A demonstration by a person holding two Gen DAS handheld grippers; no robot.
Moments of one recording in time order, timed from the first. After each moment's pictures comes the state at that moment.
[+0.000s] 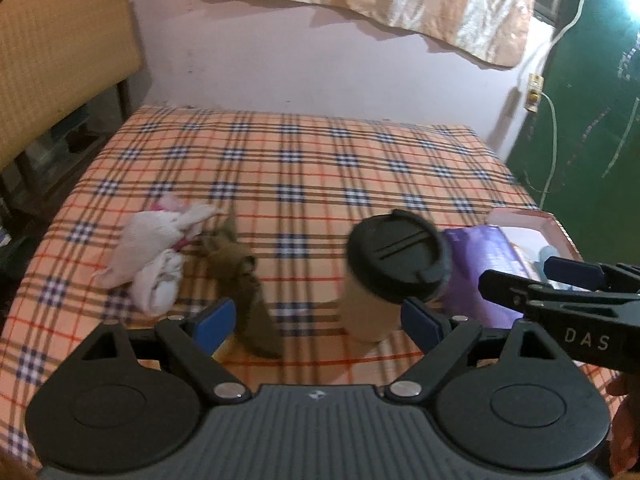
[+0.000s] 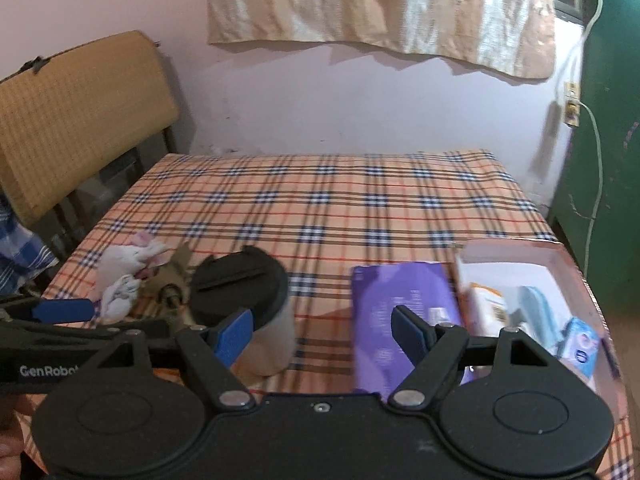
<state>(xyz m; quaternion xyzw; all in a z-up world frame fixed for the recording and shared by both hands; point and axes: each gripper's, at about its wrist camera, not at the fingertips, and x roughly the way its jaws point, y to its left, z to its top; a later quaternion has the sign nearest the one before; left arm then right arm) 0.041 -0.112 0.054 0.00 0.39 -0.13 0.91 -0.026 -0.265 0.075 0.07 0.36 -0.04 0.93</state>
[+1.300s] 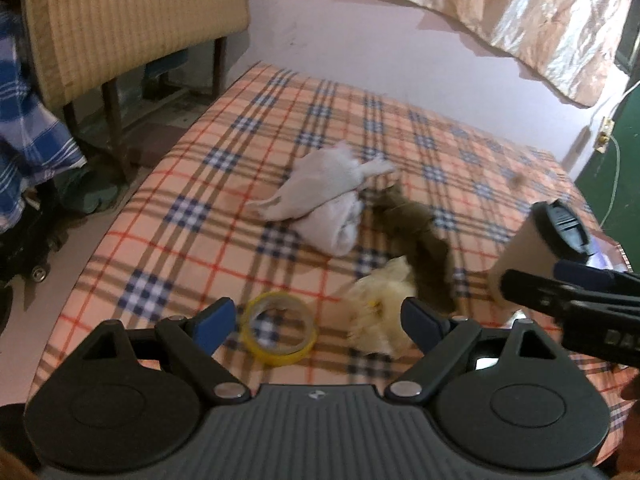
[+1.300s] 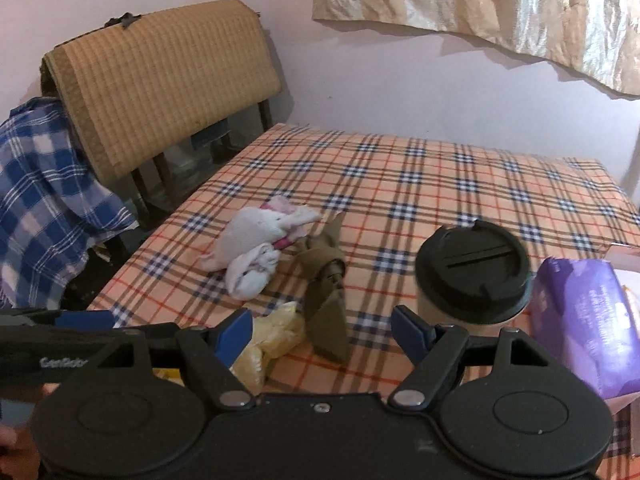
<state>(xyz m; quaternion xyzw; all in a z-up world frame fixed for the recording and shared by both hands) 0.022 0.029 0.019 -0.06 0.41 -0.05 0.91 -0.004 -0.131 0.051 0.06 0.37 0.08 0.93</state>
